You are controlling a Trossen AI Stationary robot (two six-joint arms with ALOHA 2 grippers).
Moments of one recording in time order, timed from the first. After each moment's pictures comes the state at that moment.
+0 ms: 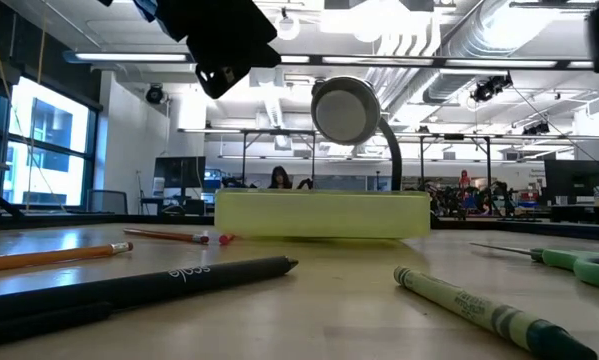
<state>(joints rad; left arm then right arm) -0.29 1.49 0.94 0.00 0.03 -0.40 0.85 1.60 0.97 -0.86 0.25 1.57</state>
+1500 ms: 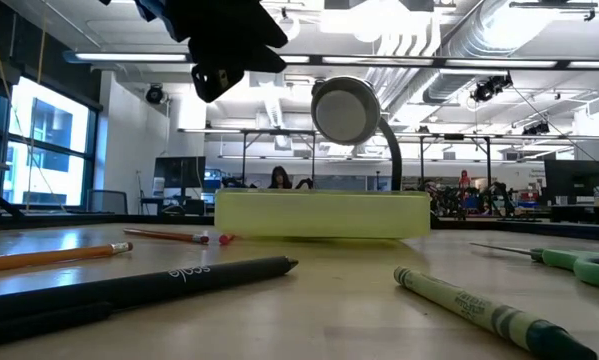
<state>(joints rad) -0.29 1.49 0.94 0.01 -0.04 -0.53 1.14 1.97 0.97 -0.79 0.61 1.74</state>
